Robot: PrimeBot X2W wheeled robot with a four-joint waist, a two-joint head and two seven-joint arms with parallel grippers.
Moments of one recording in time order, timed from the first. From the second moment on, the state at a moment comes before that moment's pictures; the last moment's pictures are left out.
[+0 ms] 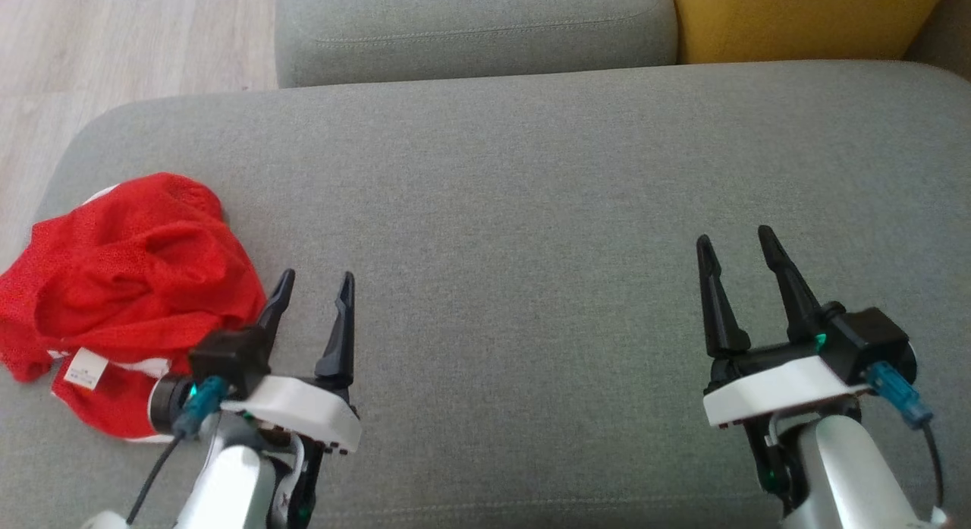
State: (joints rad) left arm -0.11 0.12 -0.29 0.20 -0.24 0.04 -0.19; right arm -0.12 -0.04 0.11 0.18 0.14 0.12 -0.19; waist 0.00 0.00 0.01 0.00
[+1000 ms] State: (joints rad) left arm -0.11 0.05 -0.18 0.29 -0.18 -0.04 -0.25; right arm -0.12 -0.04 0.16 0.26 0.18 0.12 -0.25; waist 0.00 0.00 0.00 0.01
